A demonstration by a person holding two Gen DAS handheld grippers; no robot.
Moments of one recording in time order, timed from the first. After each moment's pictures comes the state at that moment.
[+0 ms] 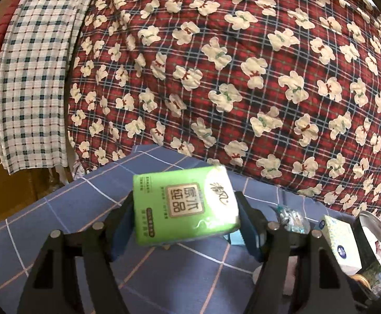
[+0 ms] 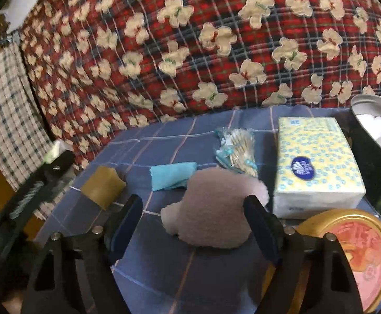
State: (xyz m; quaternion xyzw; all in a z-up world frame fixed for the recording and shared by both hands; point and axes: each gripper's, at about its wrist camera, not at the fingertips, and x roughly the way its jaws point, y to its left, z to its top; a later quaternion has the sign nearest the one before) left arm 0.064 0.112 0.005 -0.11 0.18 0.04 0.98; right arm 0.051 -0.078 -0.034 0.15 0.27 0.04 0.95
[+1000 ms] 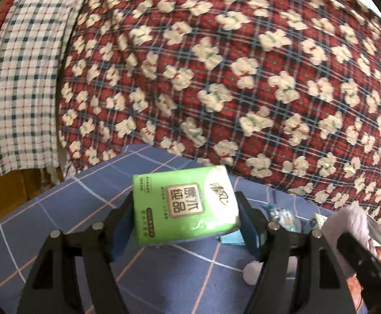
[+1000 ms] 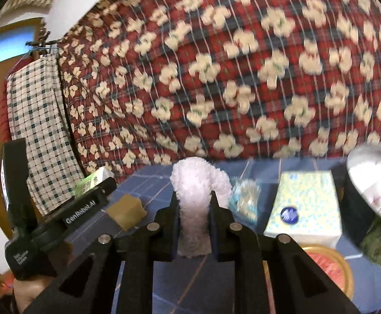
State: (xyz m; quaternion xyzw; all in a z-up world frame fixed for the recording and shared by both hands) left arm 0.064 0.111 0.005 -0.11 0.18 0.02 0.98; right arm 0.001 -0.085 -0.003 0.12 0.12 0.09 0.98
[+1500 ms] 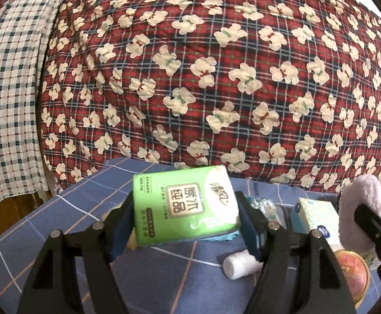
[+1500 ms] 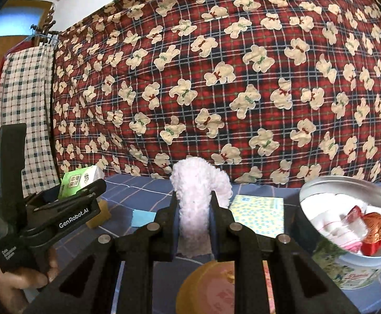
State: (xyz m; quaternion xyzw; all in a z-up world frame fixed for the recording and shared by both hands) left arm 0.052 0.069 0.009 -0.05 0.15 -0.03 0.99; right arm -0.031 -0.110 -0.003 0.05 0.07 0.01 1.00
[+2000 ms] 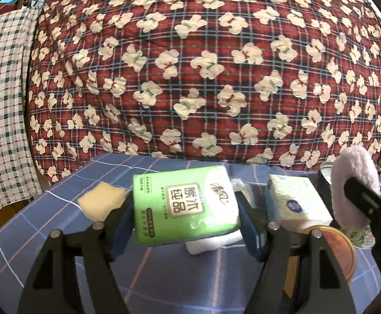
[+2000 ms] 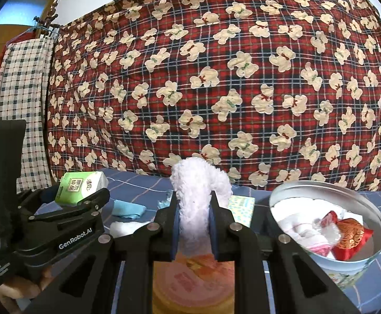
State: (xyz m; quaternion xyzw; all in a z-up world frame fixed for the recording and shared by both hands) left arm 0.023 0.020 0.000 0.00 0.16 -0.06 0.98; right arm -0.056 -0.139 -0.010 0.02 0.07 -0.01 1.00
